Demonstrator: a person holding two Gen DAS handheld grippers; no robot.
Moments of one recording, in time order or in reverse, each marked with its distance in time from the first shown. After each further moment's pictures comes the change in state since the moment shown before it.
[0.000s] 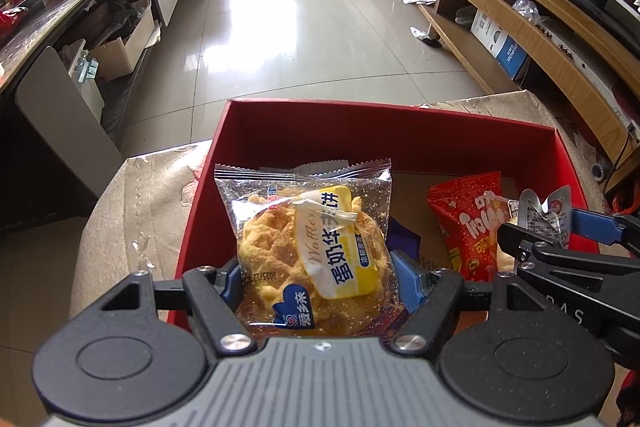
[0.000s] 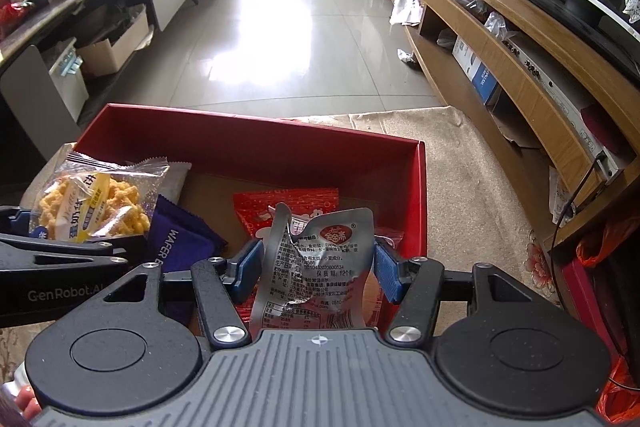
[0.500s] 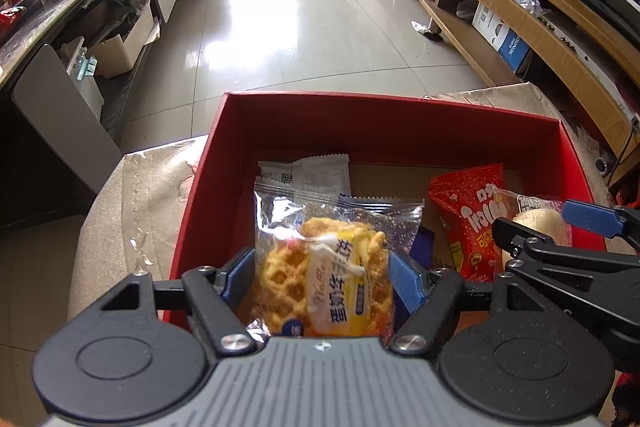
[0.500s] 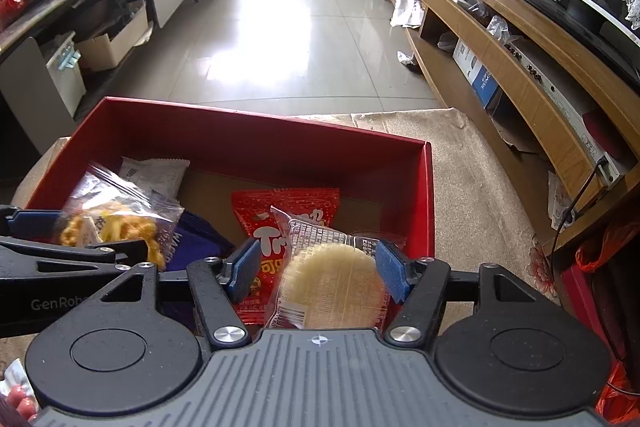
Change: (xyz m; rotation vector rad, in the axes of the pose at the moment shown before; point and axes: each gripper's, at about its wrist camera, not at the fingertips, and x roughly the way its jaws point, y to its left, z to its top) left arm 0.004 -0.003 -0.002 0.011 0.008 0.010; right arm 0.007 0.004 -0.001 -0.020 -0.005 -0.014
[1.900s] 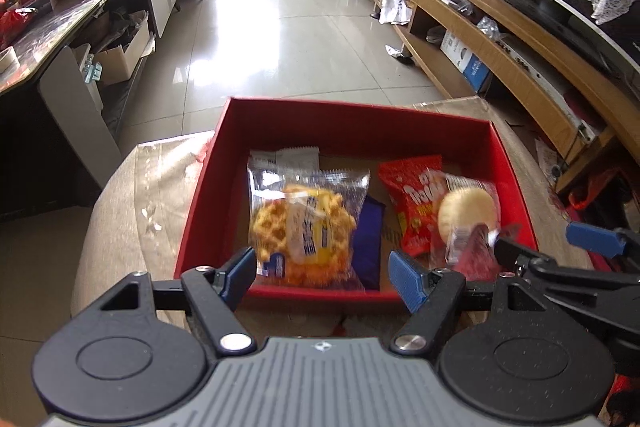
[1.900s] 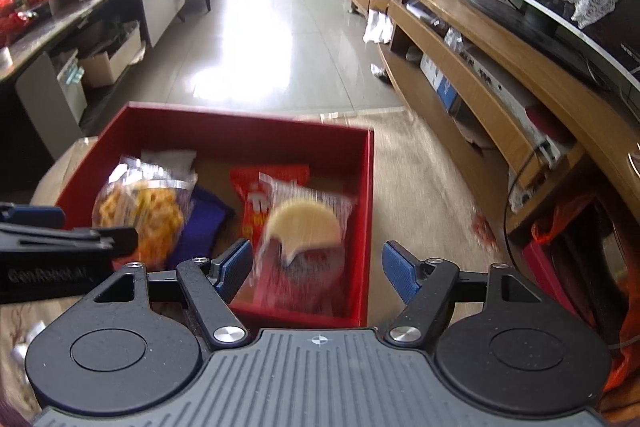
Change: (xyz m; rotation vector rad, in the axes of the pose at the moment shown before) left arm -0.074 0.000 -0.042 -0.019 -0.067 -0.086; right arm -0.070 -0.010 -0.036 0.035 -0.043 -0.051
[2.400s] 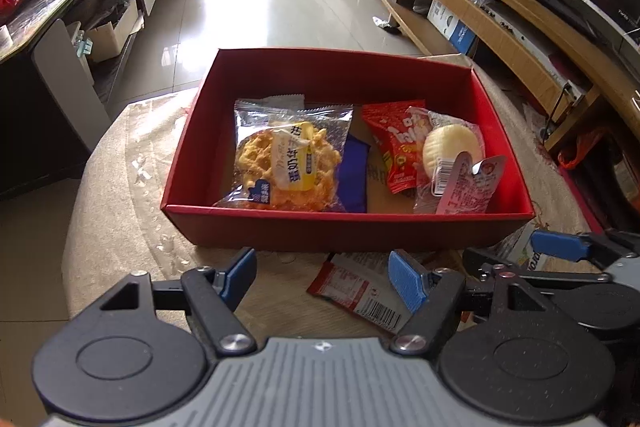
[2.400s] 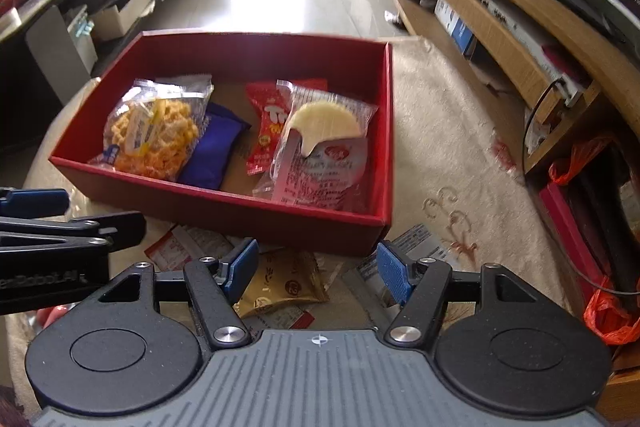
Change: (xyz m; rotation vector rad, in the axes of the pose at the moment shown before) left arm -0.002 -0.004 -0.033 0.021 0.067 -0.021; right arm 0.012 0.008 -0.034 0.006 0.145 0.041
